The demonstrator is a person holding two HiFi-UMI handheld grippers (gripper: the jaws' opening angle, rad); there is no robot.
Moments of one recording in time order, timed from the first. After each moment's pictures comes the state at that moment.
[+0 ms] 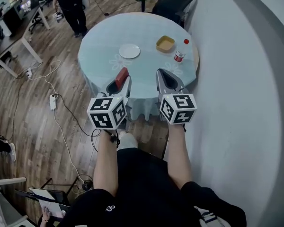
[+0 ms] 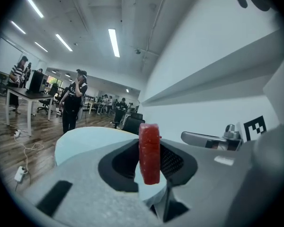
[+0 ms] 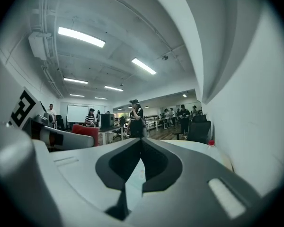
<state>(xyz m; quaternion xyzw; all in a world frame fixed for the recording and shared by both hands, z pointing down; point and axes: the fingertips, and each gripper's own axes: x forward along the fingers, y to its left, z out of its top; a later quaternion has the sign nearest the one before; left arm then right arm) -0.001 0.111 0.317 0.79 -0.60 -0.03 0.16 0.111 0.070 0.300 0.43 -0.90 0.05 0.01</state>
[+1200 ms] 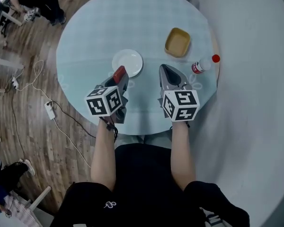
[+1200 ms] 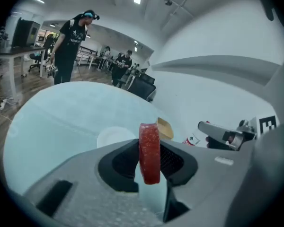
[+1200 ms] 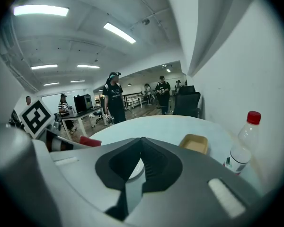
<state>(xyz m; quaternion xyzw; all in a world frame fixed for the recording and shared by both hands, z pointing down) -0.115 -0.269 0.514 0.76 -0.52 0.08 0.39 0.021 -0.294 0.450 0.49 -0.85 0.17 0.13</state>
